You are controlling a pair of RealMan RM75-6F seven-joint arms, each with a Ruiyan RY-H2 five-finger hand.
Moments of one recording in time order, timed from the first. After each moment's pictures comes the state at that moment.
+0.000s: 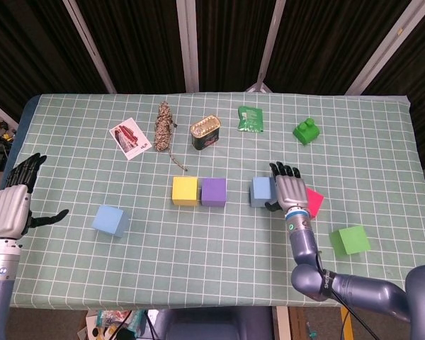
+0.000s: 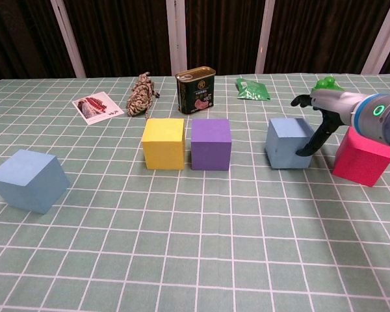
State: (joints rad) left arm -0.29 -1.06 -0.22 -2.00 1.15 1.38 0.15; right arm 0.85 -1.56 0.27 -1.56 -0.42 1.12 -0.63
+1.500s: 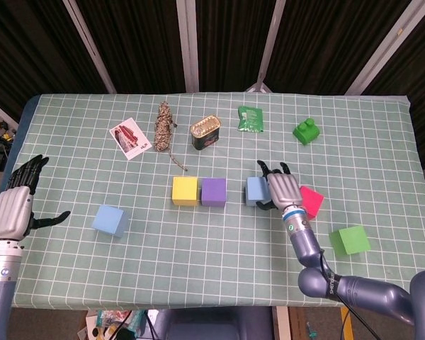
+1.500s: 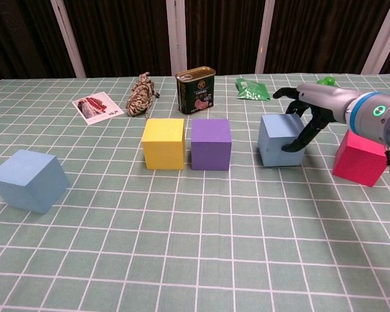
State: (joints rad) left arm -0.29 -1.07 -0.21 -2.00 1.15 1.39 0.16; right arm 0.81 -1.55 0.24 -1.51 -0.69 1.01 -0.45
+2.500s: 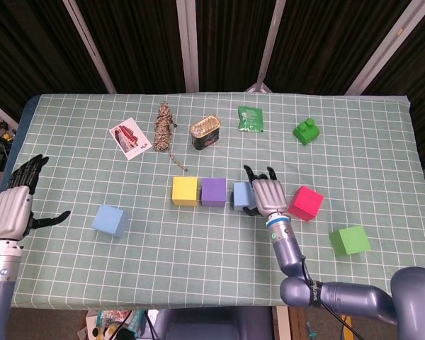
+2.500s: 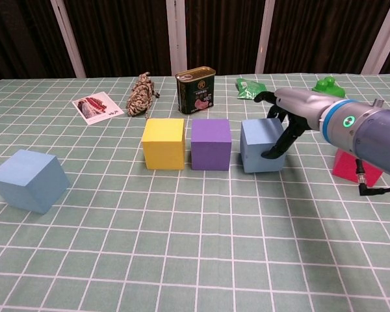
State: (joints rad) left arm -0.29 -1.06 -0.21 -2.01 1.15 1.38 0.14; right arm 0.85 -1.65 0.27 -1.57 -0.62 1.15 -0.61
